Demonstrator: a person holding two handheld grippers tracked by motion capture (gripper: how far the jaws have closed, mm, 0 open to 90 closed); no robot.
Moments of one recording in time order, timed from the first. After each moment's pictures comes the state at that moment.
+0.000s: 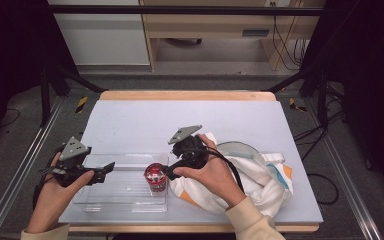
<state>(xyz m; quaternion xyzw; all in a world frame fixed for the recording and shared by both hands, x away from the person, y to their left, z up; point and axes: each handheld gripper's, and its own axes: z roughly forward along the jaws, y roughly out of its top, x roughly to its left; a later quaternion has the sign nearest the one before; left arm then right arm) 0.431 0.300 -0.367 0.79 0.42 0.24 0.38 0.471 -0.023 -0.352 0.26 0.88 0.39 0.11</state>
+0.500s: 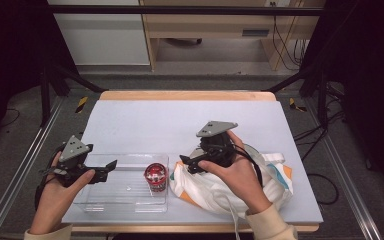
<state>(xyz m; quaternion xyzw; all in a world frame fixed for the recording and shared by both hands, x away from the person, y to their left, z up) 0.427 0.291 -0.360 0.78 0.41 0.26 0.40 0.458 -0.082 -0.325 0.30 0.83 0.43 0.17</state>
